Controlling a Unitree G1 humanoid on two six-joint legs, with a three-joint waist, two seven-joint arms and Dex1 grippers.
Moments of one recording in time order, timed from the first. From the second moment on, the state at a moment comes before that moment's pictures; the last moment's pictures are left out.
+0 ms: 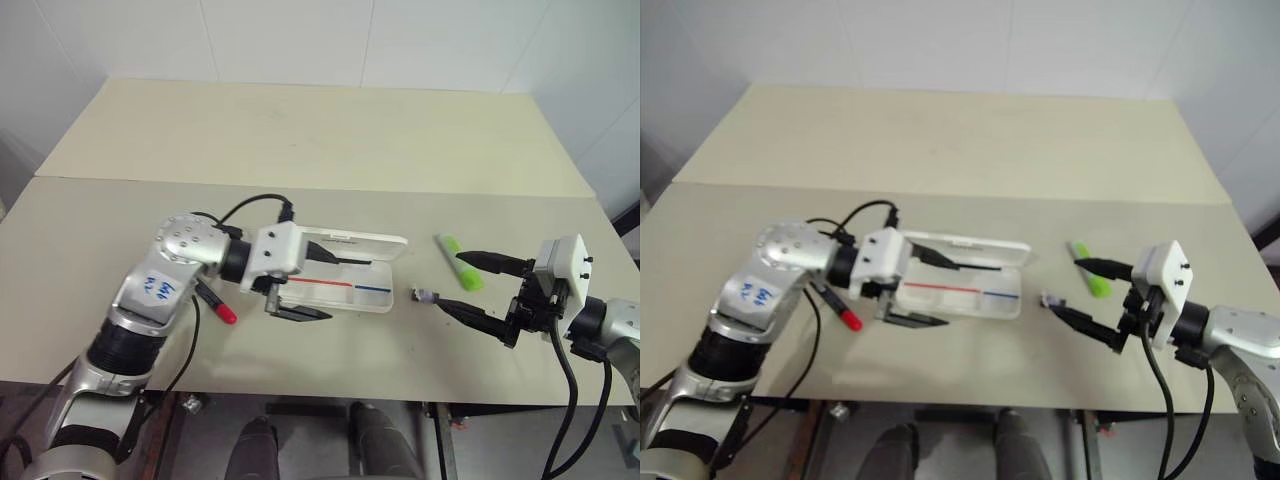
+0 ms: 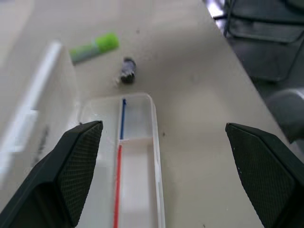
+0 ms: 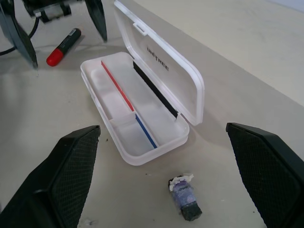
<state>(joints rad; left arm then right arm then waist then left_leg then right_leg) -0.66 0.67 -0.18 -0.22 -0.26 0.41 -1.26 0.01 -0.82 -0.37 -0.47 0.66 0.50 0.96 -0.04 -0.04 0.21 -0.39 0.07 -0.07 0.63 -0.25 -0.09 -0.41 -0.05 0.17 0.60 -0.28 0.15</state>
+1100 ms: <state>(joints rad) -0.75 1.14 -0.57 0.44 -0.58 -0.22 -1.50 0.04 -0.82 -0.34 -0.45 0.64 0.46 0.99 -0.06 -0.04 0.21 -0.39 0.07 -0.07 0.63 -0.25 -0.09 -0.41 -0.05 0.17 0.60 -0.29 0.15</state>
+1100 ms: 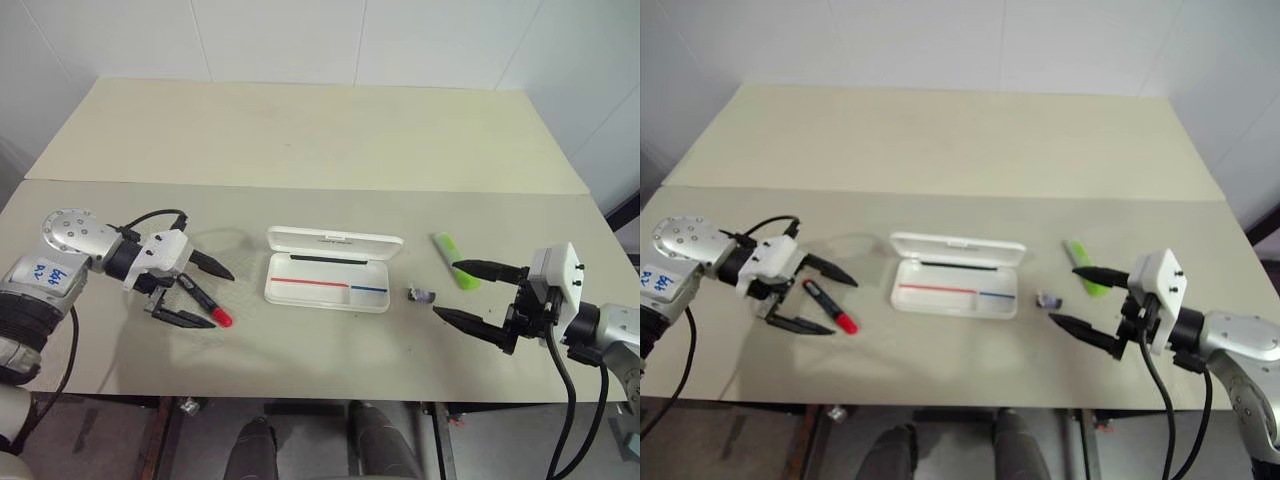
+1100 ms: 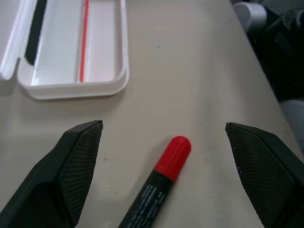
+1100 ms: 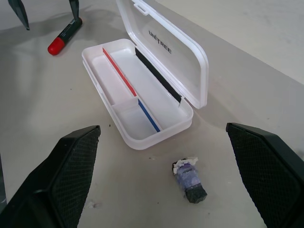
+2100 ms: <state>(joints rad) -0.93 0.89 -0.65 0.87 -0.34 -0.48 -1.50 0.02 -0.82 -0.33 -0.44 0.62 0.45 0.96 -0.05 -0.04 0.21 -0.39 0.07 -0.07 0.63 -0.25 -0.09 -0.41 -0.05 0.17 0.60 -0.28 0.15</state>
